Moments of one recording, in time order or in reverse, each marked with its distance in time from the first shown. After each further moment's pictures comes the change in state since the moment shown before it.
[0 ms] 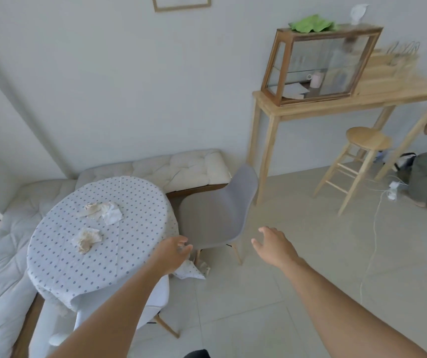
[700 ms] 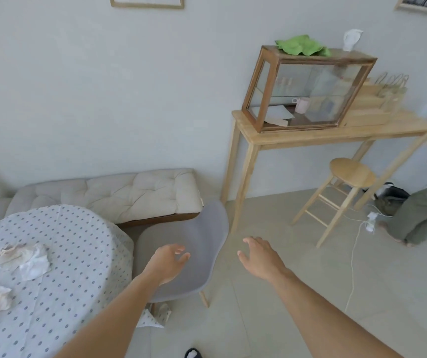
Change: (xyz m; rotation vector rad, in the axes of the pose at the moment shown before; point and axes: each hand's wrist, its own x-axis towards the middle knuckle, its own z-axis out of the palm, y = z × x) left_hand 0.269 0.139 0.028 -0.002 -0.056 0.061; right_hand 0.246 0.055 -0.111 -0.119 -0.051 -0.051
